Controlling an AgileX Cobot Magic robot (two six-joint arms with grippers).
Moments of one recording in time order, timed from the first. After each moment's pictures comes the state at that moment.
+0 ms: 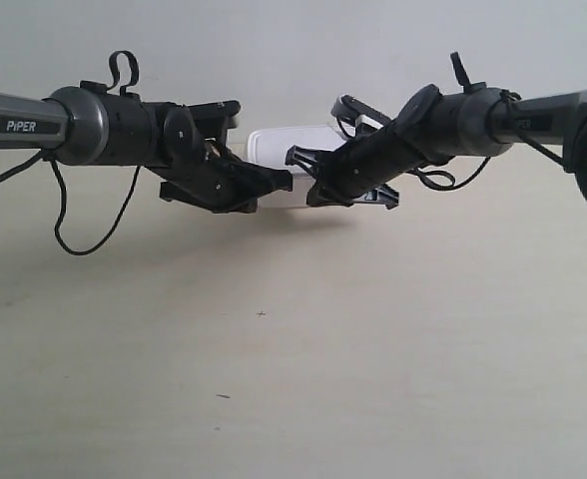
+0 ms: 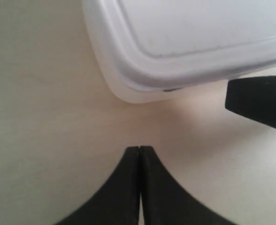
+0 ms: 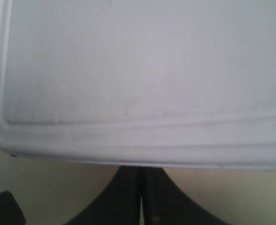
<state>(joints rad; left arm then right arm) -0.33 2.30 -1.67 -0.23 0.36 -0.13 0.31 2.46 -1.85 0.79 0.52 -0.22</state>
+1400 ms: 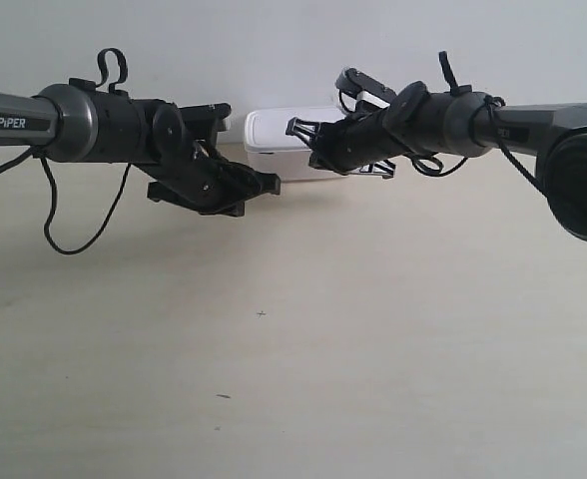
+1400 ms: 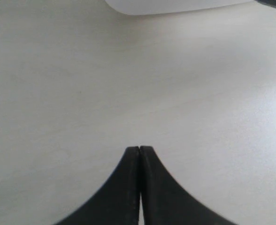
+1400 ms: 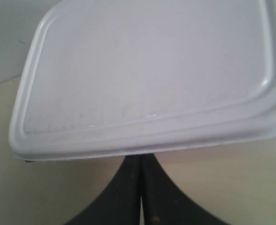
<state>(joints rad) -0.30 2.30 -1.67 -0.22 0.40 -0.11 0.31 2.55 -2.02 0.75 0.35 -0.17</state>
